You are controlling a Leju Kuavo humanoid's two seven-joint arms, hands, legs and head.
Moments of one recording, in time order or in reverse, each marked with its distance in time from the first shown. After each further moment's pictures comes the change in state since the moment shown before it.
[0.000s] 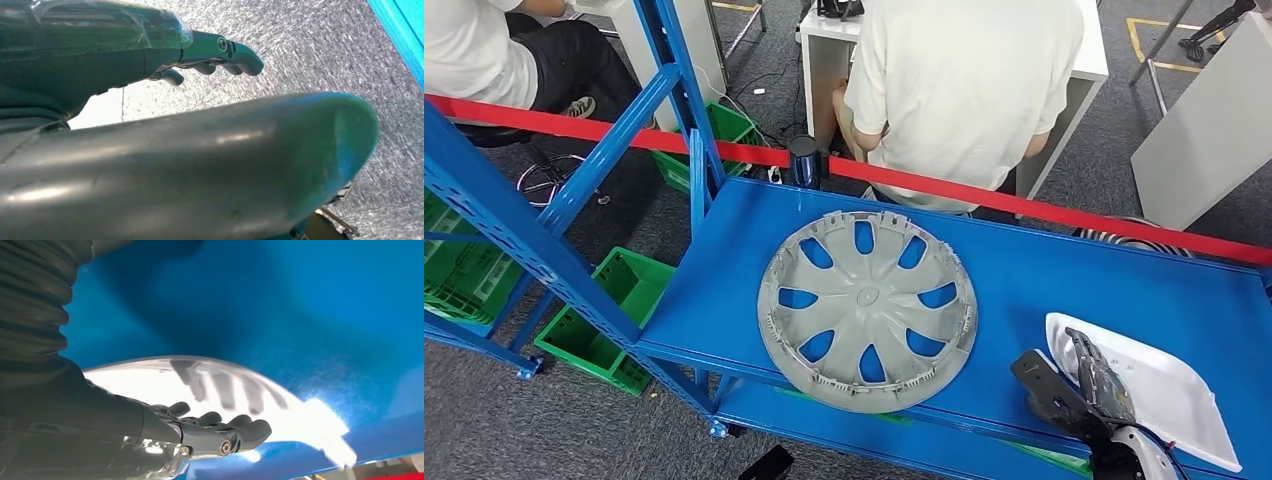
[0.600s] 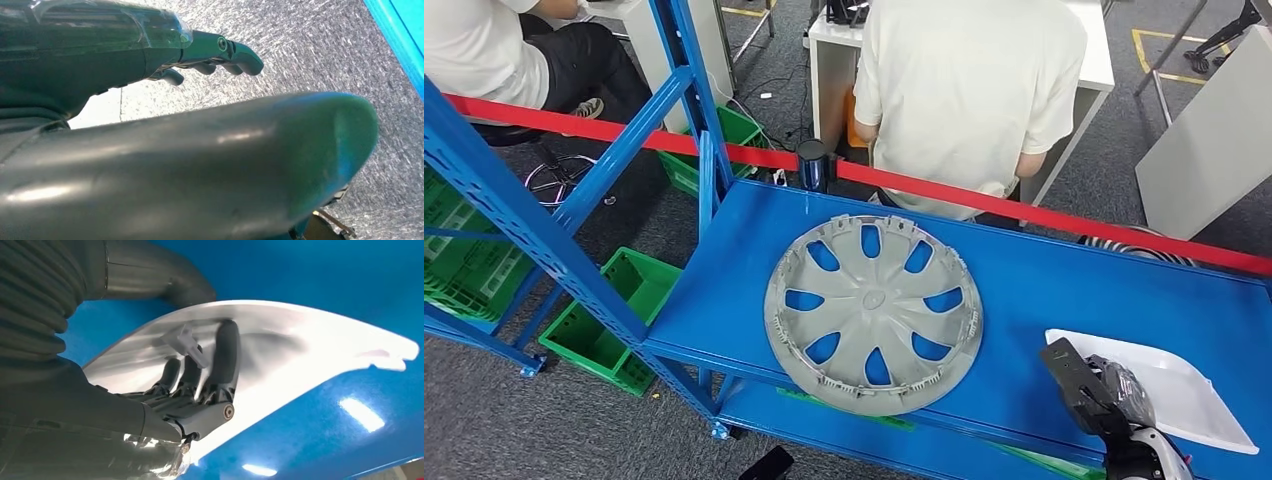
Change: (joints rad) left arm 0.001 0.000 0.000 0.000 -0.002 0.000 0.005; right arm 0.010 -0.005 -0.052 0.031 -0.133 -0.024 0.087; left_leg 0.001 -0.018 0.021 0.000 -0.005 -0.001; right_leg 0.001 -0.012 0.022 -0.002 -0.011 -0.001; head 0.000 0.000
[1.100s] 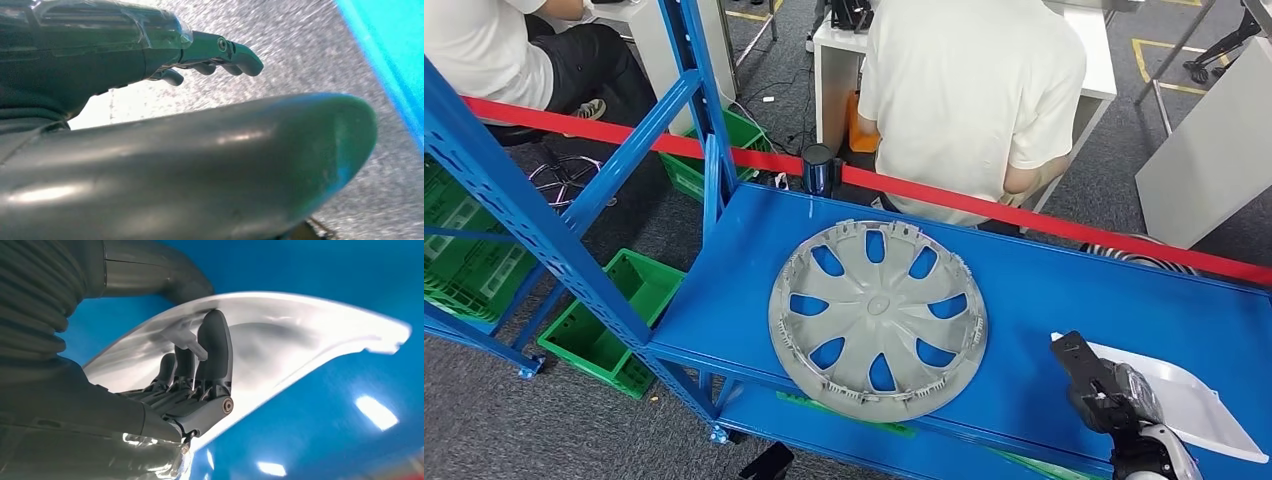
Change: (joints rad) left arm -0.011 0.002 0.000 0.000 0.002 0.008 -0.022; right arm -0.006 -0.014 -0.013 -0.012 -0.010 -0.034 0.031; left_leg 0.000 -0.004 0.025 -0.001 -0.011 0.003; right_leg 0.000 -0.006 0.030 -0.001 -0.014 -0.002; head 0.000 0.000
